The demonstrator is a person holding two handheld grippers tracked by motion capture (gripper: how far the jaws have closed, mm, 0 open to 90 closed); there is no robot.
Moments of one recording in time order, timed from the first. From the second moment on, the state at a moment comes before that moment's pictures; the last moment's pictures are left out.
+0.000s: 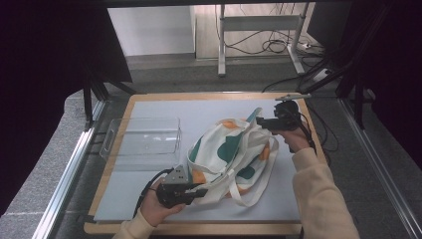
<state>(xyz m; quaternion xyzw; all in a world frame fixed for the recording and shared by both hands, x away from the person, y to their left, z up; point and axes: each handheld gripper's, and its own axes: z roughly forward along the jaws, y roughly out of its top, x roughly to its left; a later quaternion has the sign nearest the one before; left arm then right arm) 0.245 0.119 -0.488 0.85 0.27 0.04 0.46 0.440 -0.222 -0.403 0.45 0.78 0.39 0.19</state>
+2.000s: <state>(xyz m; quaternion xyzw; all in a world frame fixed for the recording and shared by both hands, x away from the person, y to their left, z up) 0.244 0.118 -0.490 0.85 0.26 0.05 0.45 0.490 -0.196 -0.436 0.52 0.79 0.31 0.11</state>
